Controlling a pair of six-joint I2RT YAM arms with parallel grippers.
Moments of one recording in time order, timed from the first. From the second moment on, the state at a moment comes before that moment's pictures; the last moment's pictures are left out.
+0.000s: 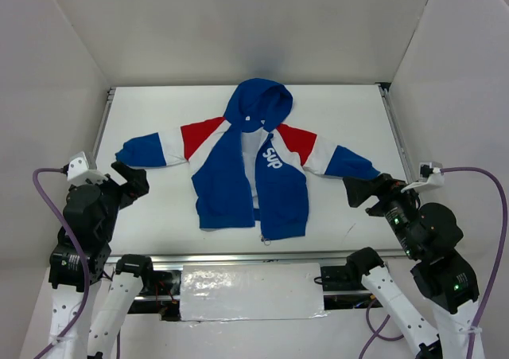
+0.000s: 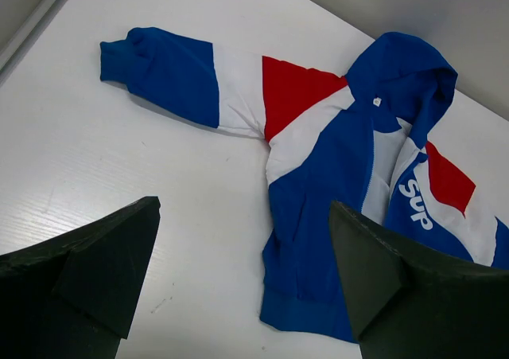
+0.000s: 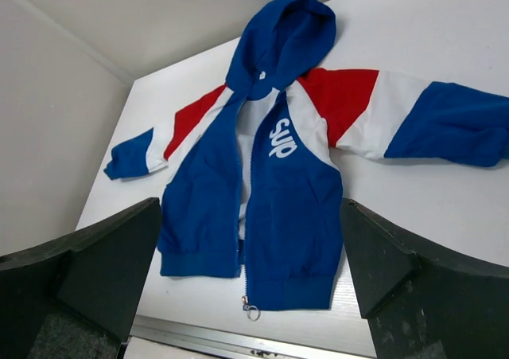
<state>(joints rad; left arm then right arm) -0.09 0.41 0.88 -0.76 -0.24 -0.50 0.38 0.32 1.01 -0.81 0.17 0.56</state>
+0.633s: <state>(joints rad) -0.08 0.45 0.86 -0.68 -0.05 -0.55 0.38 0.29 0.98 -0.80 0.13 0.58</state>
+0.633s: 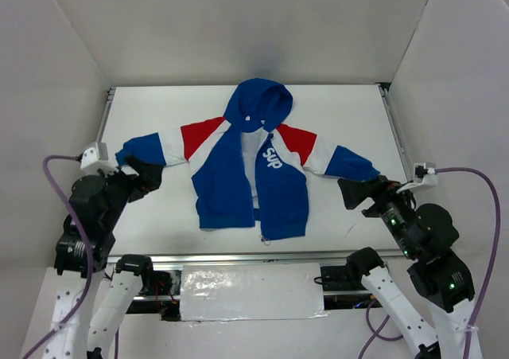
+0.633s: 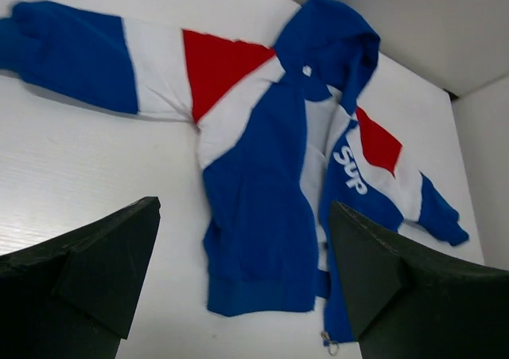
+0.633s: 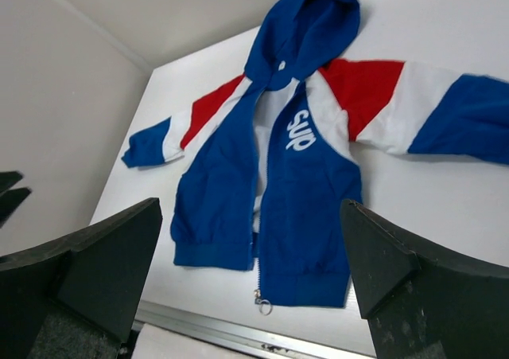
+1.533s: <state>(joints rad) -1.17 1.63 1.13 -0.85 -0.67 -1.27 0.39 0.36 0.86 -0.73 0.05 0.61</state>
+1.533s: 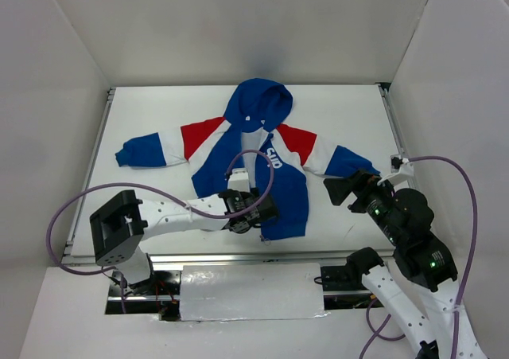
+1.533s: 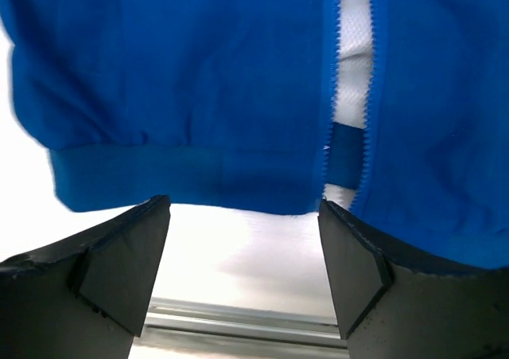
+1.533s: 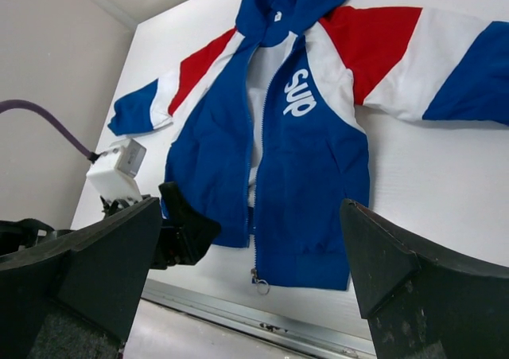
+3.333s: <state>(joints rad) -1.16 1.74 1.09 -0.71 -0.59 -1.26 0.39 0.35 0.84 -0.73 0.04 0.58</state>
